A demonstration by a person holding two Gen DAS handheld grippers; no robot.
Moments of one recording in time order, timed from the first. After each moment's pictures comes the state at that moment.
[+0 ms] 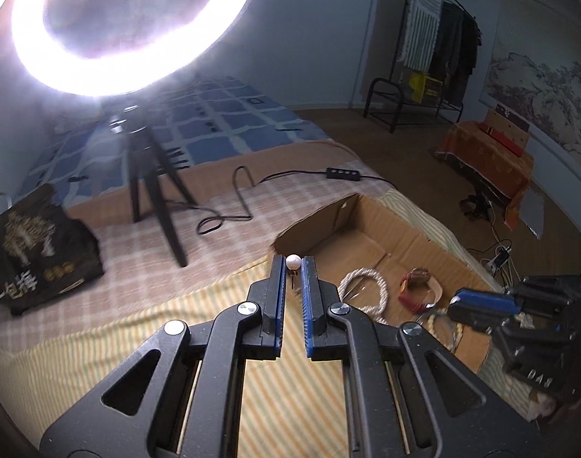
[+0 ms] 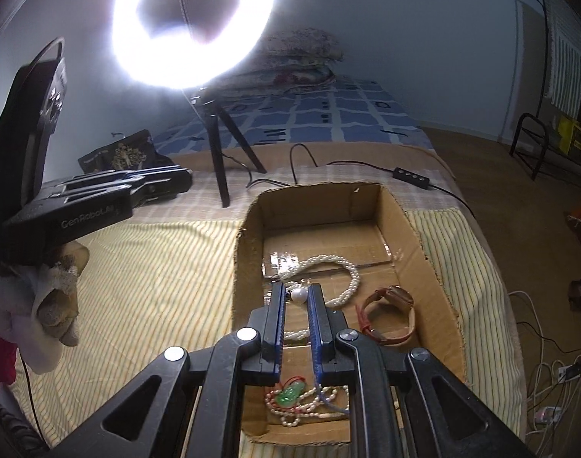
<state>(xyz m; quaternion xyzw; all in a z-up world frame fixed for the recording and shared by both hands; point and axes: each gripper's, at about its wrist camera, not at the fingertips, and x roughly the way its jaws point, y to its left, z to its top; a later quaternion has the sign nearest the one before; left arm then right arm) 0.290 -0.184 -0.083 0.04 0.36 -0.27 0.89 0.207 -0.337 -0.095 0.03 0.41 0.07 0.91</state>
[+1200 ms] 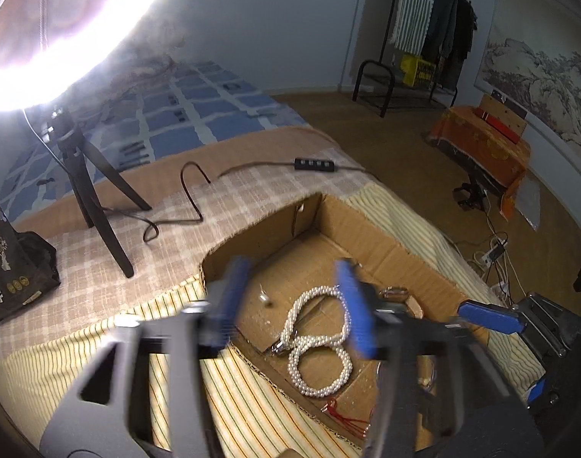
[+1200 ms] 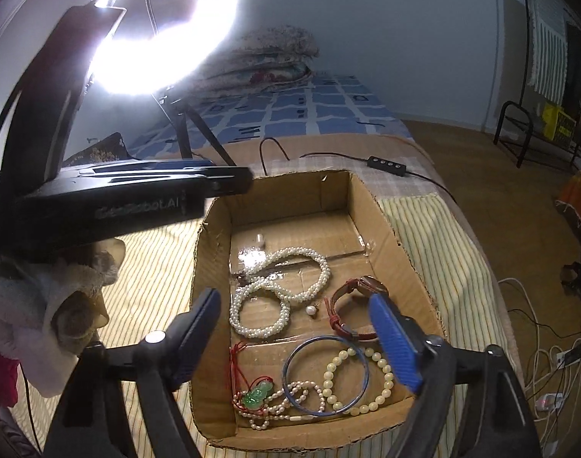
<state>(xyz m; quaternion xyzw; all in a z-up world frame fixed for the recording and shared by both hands) 0.302 -0.249 -0.098 0.05 0.38 -0.28 0.88 0.207 -0.356 -0.109 0.04 0.42 0.03 0.91</state>
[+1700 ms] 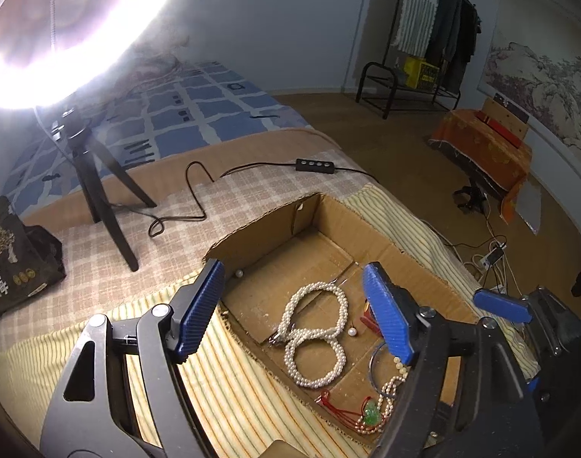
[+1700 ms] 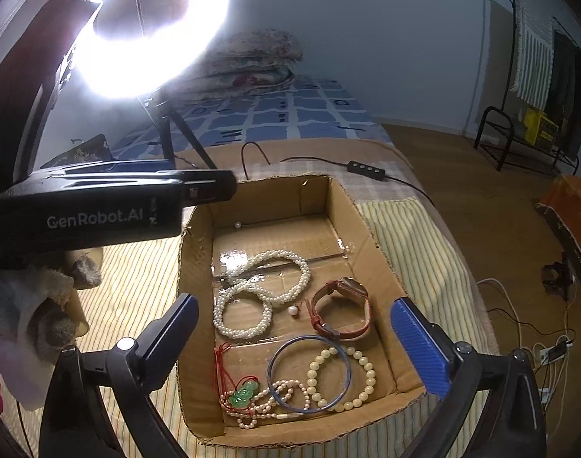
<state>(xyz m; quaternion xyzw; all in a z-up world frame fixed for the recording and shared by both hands) 0.293 -0.246 -0.090 0.04 0.39 -0.27 0.88 0.202 -0.355 -0.101 0.03 0.41 -0.01 0.91</state>
